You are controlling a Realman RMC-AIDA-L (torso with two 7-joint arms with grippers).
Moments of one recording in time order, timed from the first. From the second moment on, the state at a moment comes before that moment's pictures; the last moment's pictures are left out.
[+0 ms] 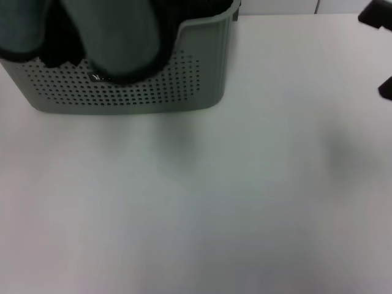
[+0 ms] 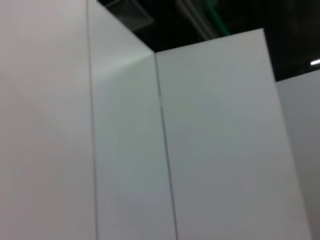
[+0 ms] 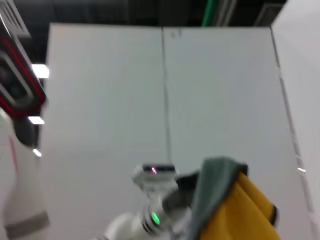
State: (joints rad) left arm -0.31 -2.01 0.65 1.49 1.15 1.73 -1.85; right arm 0.51 1.99 -0.91 -0.61 -1.24 -2.10 1.24
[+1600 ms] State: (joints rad) left arm -0.22 -2.10 0.83 1.41 1.14 1.64 -1.54; right arm 0.82 2.03 -1.15 -0.25 -1.20 -1.93 1.48
